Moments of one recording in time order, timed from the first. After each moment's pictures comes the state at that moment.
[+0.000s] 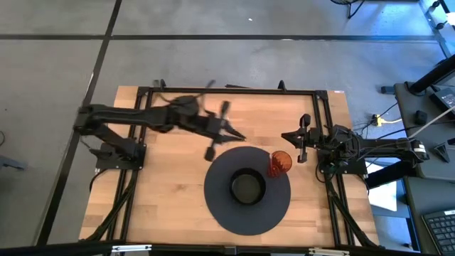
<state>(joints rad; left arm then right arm) 0.02 1.41 1.30 0.08 0.23 0.26 -0.07 0.35 0.11 0.29 0.09 -0.11</state>
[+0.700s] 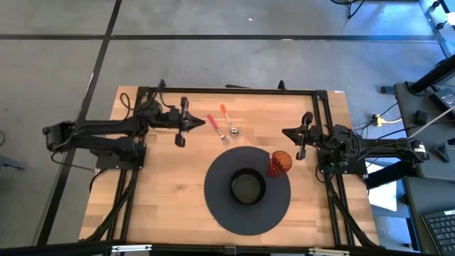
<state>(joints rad) 0.42 0.98 0.38 0.70 0.43 0.10 -0.07 0.35 0.11 0.32 0.18 -0.12</state>
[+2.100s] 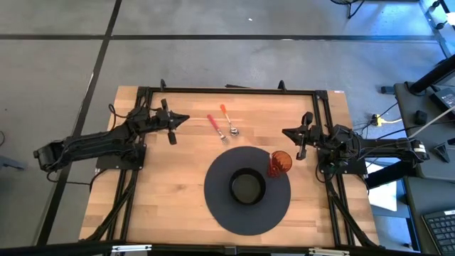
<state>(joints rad) 0.57 0.69 0.13 0.50 0.24 0.12 -0.07 0.35 0.11 0.32 0.17 -0.11</state>
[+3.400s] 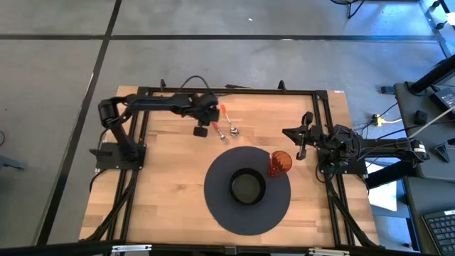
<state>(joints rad) 0.44 1.72 1.13 -0.51 -0.06 0.66 -0.07 0.35 0.11 0.32 0.17 -0.11</state>
